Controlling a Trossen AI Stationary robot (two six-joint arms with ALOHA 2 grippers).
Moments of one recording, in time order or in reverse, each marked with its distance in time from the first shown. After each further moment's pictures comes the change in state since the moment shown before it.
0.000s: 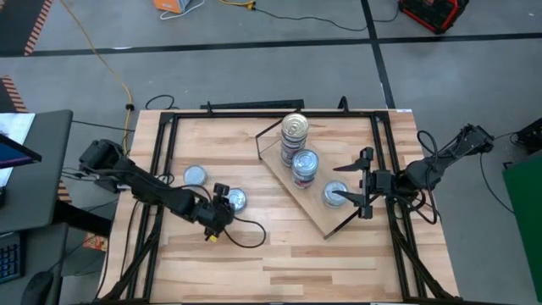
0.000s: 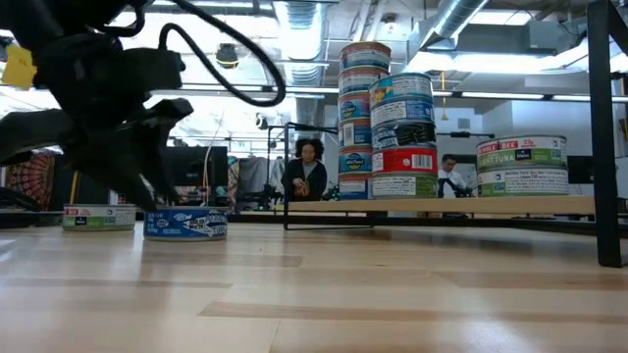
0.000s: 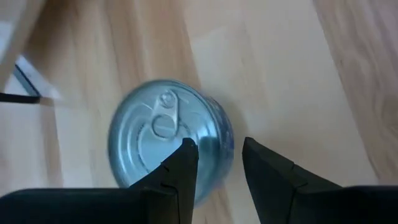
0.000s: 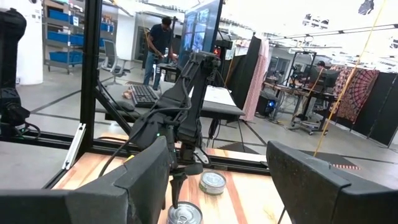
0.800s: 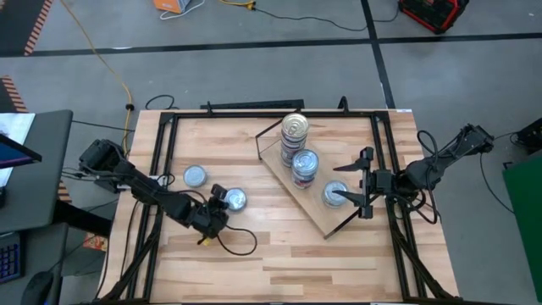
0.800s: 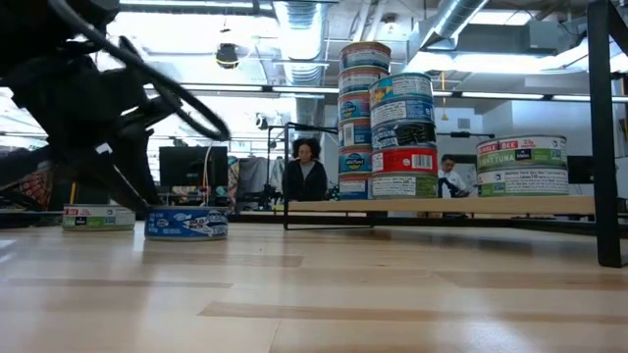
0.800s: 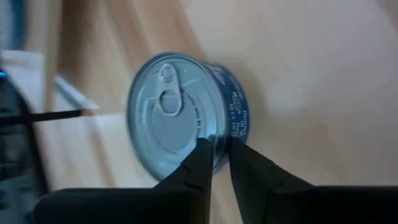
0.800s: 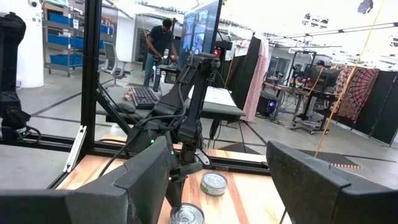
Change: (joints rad) left arm -0.071 0.002 -0.074 0.008 -0.152 0.196; right arm 0.000 0.000 0.000 0.005 0.000 0.010
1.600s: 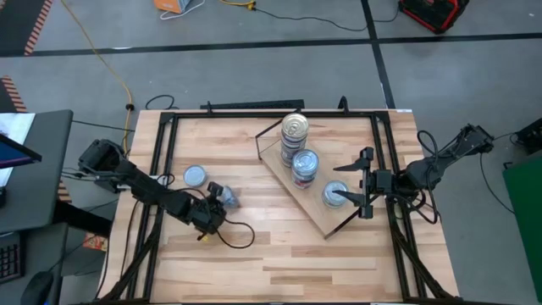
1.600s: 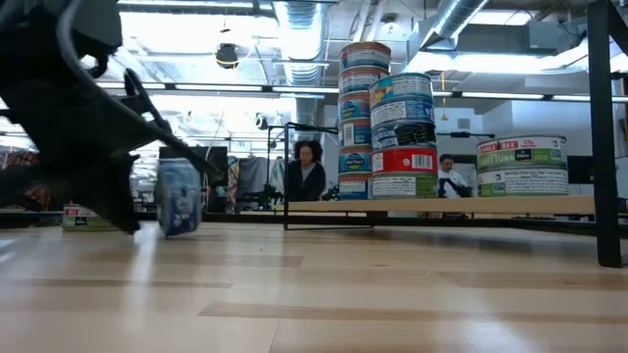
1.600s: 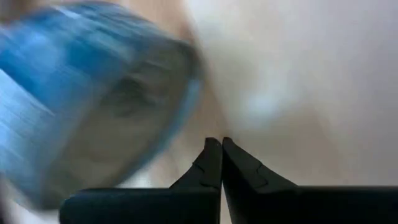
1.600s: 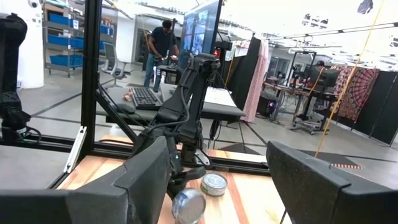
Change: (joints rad) left arm 0.033 -0.002 -0.059 -0.005 0.067 -0.103; right arm 0.000 0.000 0.000 0.002 0.000 0.000
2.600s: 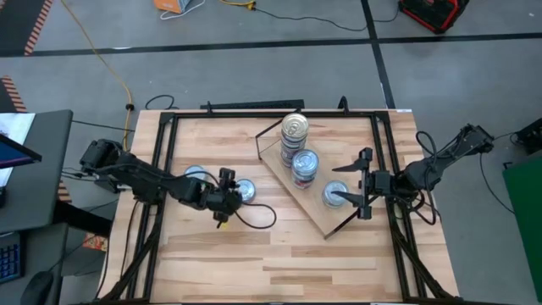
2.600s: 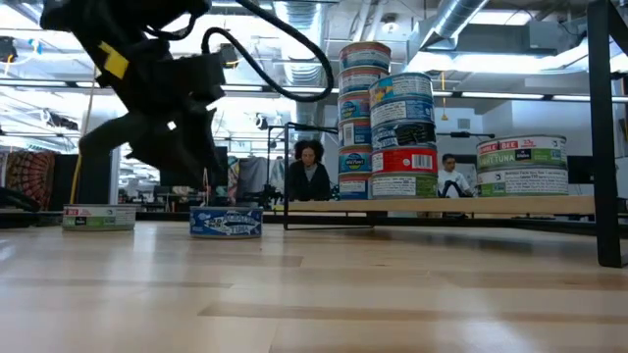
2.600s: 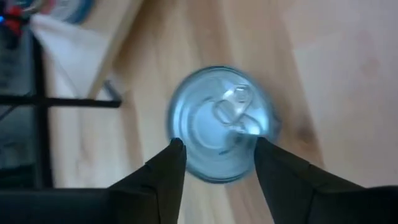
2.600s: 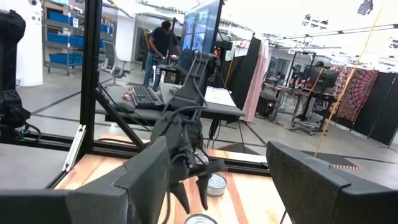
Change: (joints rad) left arm 0.199 0.001 0.206 -0.022 -0.009 0.100; right arm 0.000 0.014 0.000 0.011 0.000 -0.008
